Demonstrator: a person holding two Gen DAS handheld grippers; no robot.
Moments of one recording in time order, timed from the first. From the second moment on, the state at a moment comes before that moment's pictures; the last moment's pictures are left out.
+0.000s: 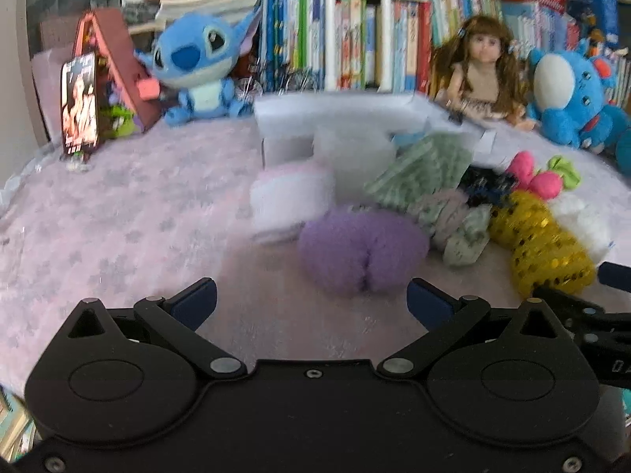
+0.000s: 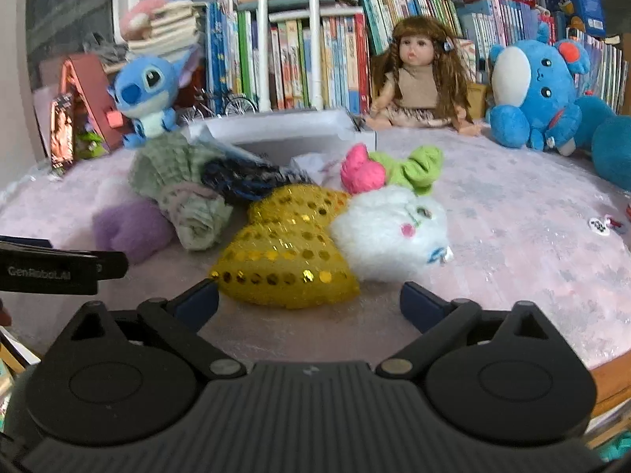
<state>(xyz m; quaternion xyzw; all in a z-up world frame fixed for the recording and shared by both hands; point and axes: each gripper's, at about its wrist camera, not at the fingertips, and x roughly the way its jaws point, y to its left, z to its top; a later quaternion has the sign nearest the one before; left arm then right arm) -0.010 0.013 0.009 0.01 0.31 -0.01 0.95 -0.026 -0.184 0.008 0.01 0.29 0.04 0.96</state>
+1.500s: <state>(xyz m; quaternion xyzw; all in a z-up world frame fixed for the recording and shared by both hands) 0.011 0.025 0.042 -0.08 0.29 -0.08 0.95 -0.018 -0.179 0.034 0.01 0.23 0.07 0.97</state>
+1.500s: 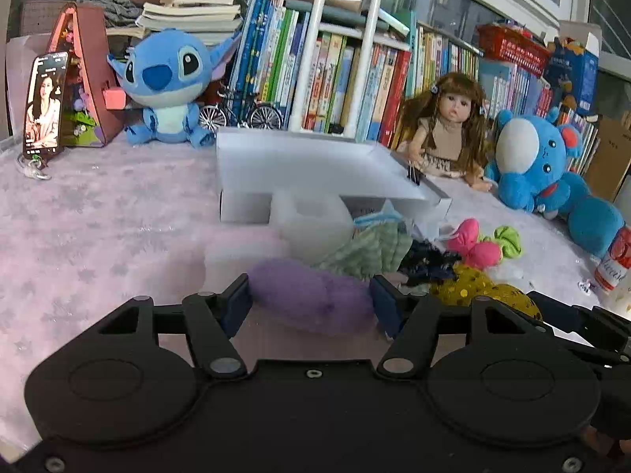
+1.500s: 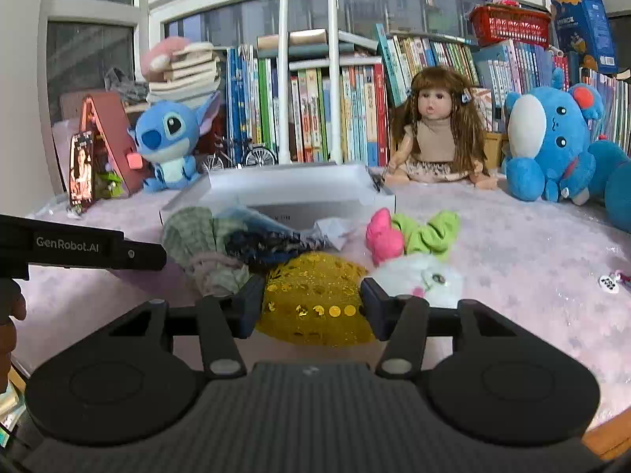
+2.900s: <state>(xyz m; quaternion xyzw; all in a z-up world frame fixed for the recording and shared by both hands) 0.024 0.042 0.063 -0.09 0.27 -0.07 0.96 -0.023 -0.194 0.038 -0.03 0.25 0.11 0.96</state>
